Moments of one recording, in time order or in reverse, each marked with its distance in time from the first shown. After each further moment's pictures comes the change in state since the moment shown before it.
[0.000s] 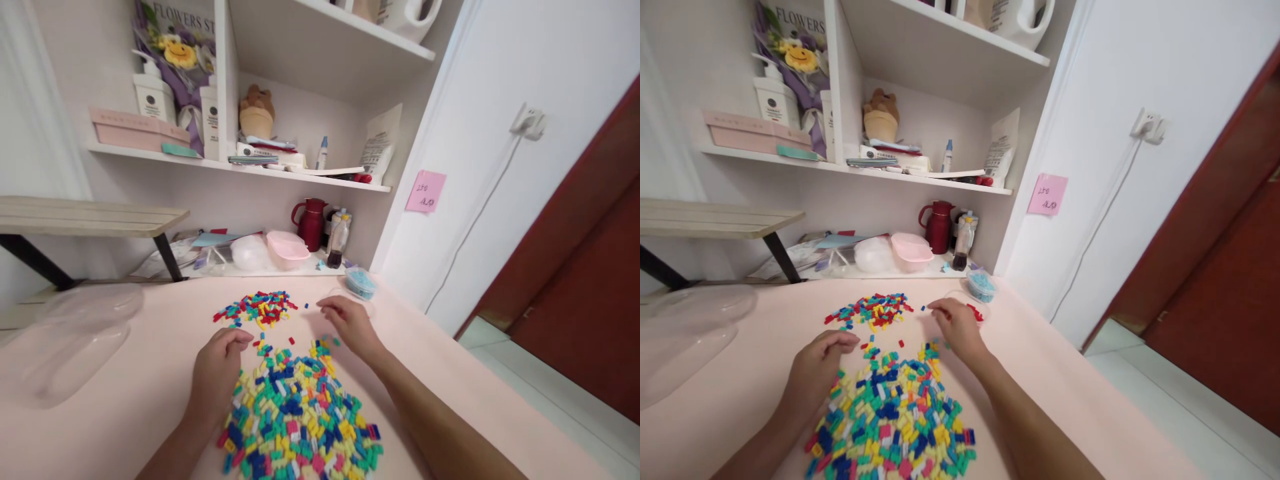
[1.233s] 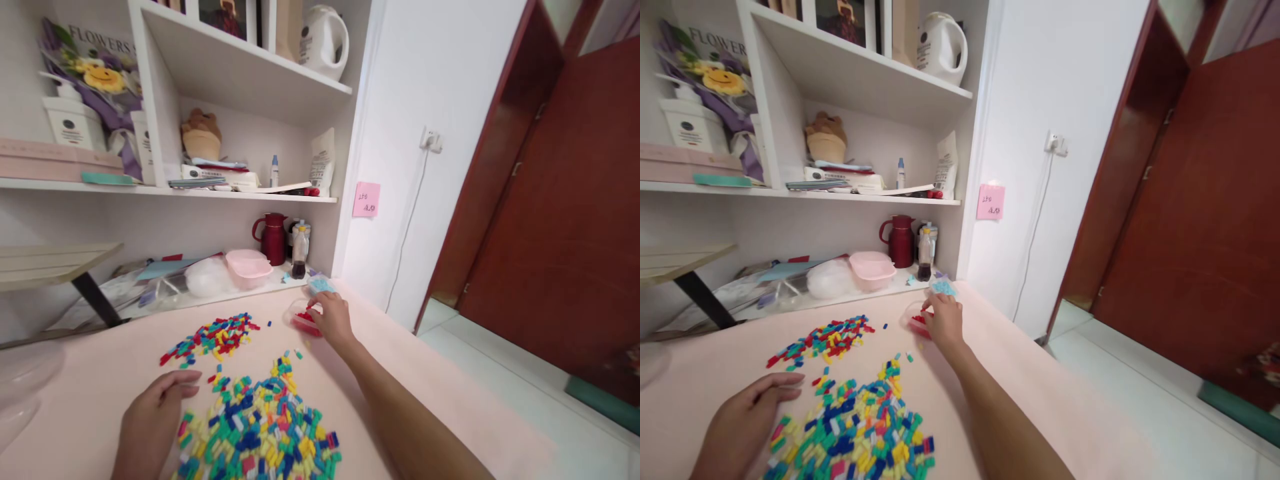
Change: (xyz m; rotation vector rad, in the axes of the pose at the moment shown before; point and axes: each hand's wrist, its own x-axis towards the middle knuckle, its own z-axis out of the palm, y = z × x) left_hand 0.016 -0.024 -0.008 0.094 0.040 -0.128; right_hand 0.011 0.028 -0.037 -0.407 0.220 0.233
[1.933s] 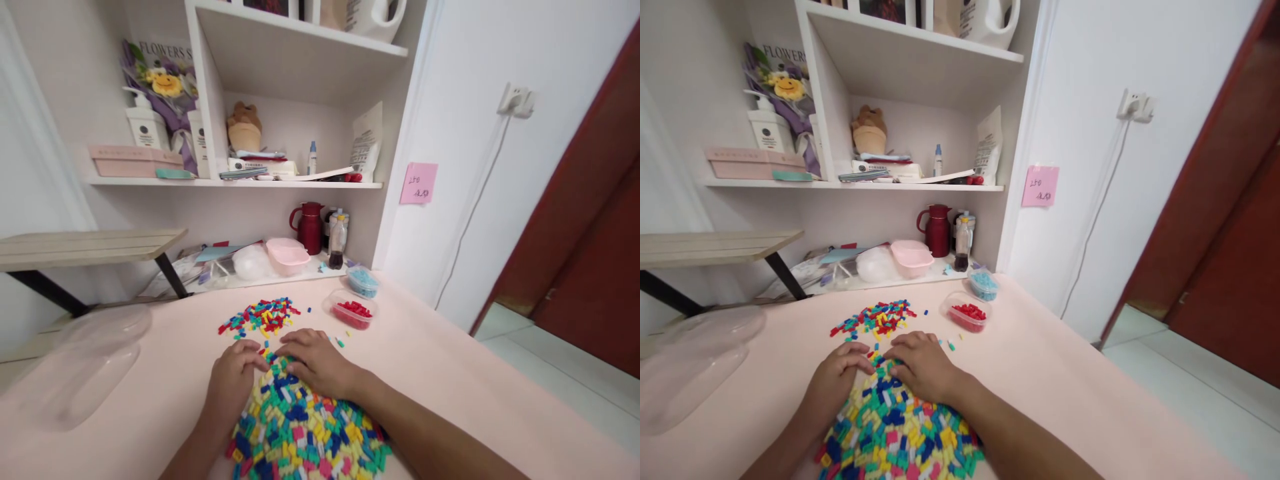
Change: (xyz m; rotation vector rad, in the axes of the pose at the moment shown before) left_hand -0.014 0.017 0.006 0.255 -0.278 0.378; right_hand -0.069 -0.080 0.037 0.306 -0.580 -0.585
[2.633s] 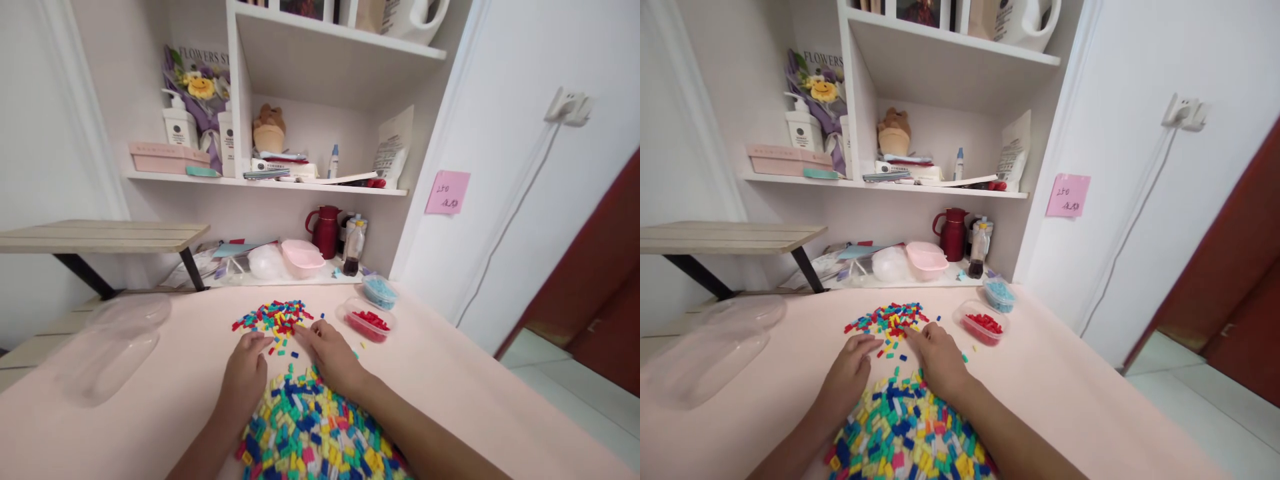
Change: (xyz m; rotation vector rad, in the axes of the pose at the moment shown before) left_hand 0.004 -0.010 0.012 0.030 0.150 0.022; right_hand 0.016 0.023 0.016 -0.142 0.153 0.148
